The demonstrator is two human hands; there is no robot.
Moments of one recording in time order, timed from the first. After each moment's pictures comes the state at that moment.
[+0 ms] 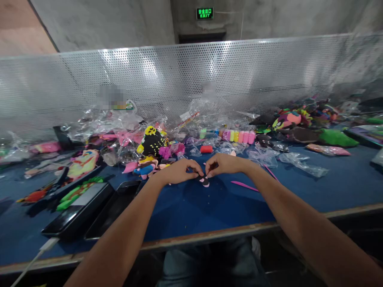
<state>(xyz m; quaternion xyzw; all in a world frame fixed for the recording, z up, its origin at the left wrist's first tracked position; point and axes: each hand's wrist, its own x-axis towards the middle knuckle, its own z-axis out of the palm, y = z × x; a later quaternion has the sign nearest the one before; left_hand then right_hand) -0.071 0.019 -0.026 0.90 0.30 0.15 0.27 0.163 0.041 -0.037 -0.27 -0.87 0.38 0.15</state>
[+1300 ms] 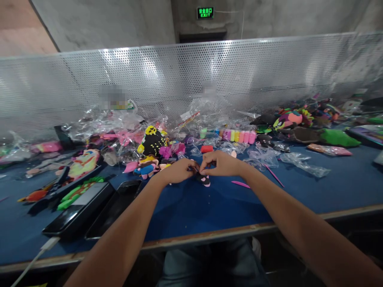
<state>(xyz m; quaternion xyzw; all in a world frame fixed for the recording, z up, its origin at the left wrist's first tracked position) -0.069 0.022 -0.029 0.88 0.38 0.12 0.25 0.149 0.015 -0.022 -0.27 -0.89 0.24 0.29</state>
